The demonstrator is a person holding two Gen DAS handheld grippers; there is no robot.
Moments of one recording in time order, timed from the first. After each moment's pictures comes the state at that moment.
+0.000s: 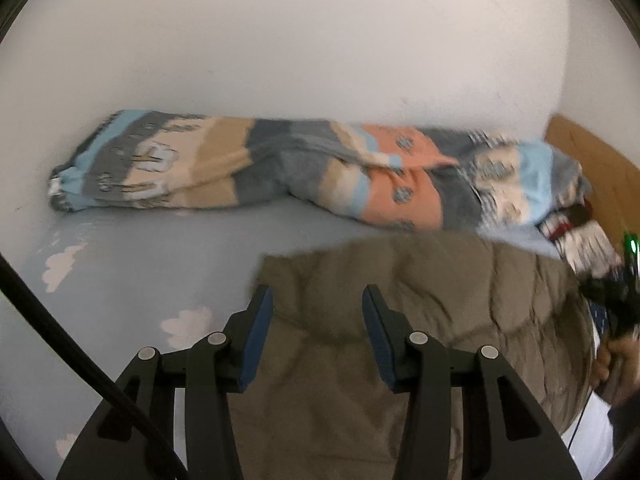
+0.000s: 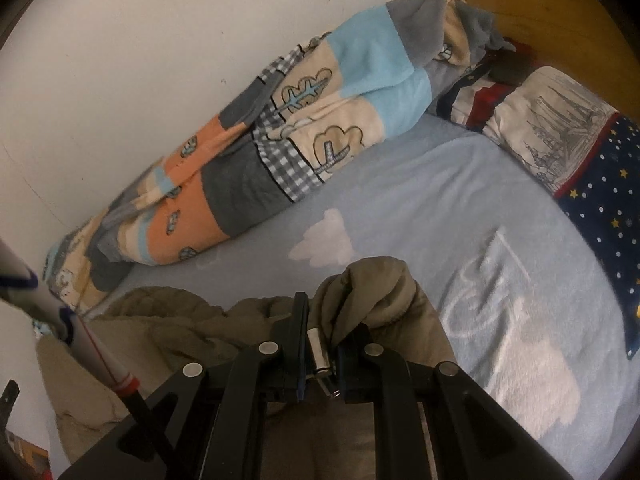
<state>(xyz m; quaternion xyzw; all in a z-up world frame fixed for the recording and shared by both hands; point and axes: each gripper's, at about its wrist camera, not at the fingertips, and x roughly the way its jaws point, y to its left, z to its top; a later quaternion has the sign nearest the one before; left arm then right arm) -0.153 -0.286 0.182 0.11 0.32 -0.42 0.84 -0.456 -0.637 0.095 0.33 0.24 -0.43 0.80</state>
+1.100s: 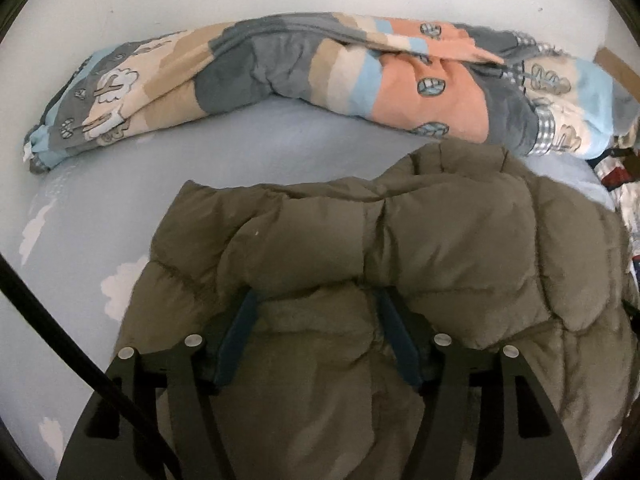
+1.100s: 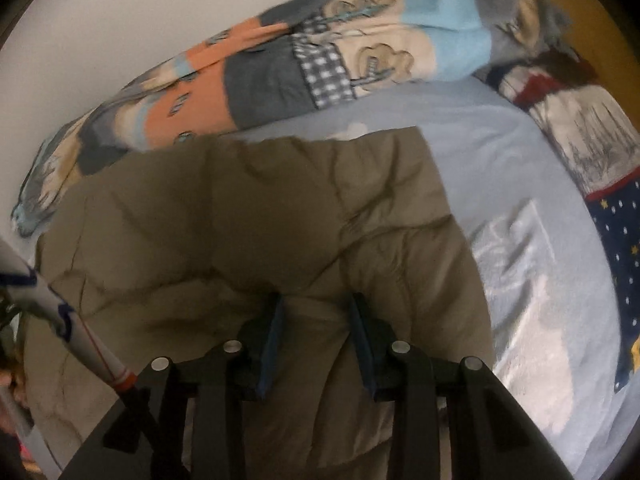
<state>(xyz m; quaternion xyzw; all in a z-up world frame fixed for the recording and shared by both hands) -0.125 -0.388 0.093 0.19 0.44 -0.35 0.80 -0.433 -0.616 0.052 0.29 0.37 -0.38 0.80</state>
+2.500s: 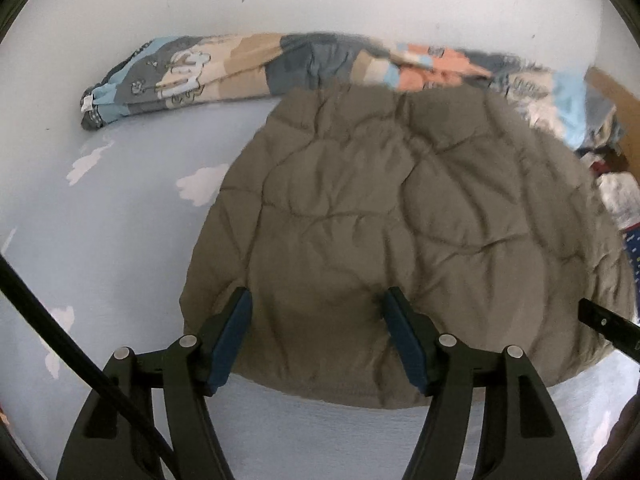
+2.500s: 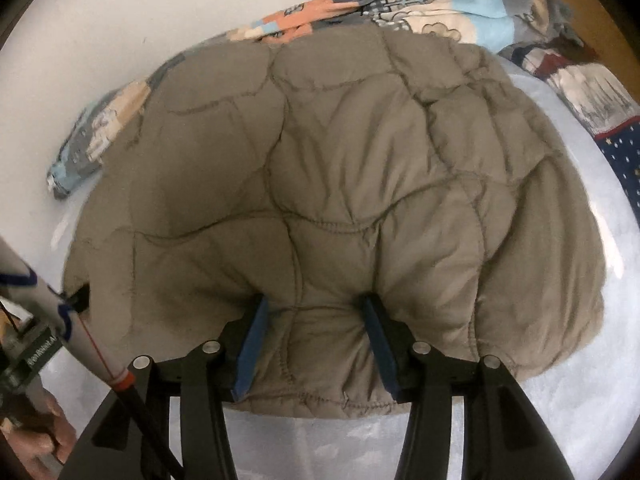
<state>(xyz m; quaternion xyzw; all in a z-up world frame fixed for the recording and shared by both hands) -0.222 -0.231 0.102 0.14 0.40 -0.34 0.84 -0.431 -0.443 0.042 0.29 0.35 -0.33 0.83</state>
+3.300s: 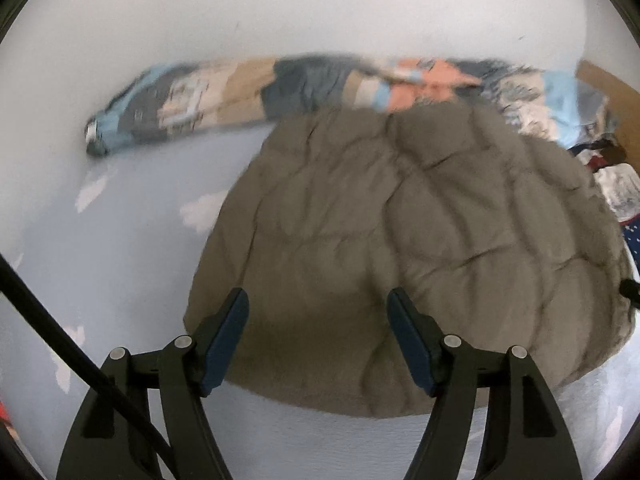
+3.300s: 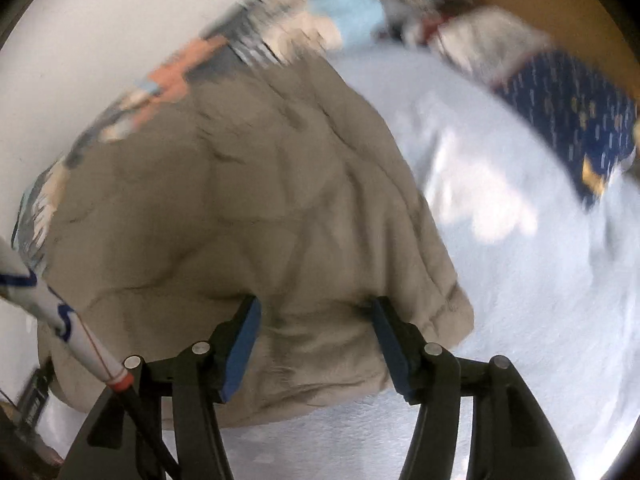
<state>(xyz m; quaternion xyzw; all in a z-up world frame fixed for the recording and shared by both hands) -0.242 -0.239 0.108 0.17 0.35 -0.34 0.86 -0.498 -0.474 0.061 0.29 0.31 -0.44 0.79</state>
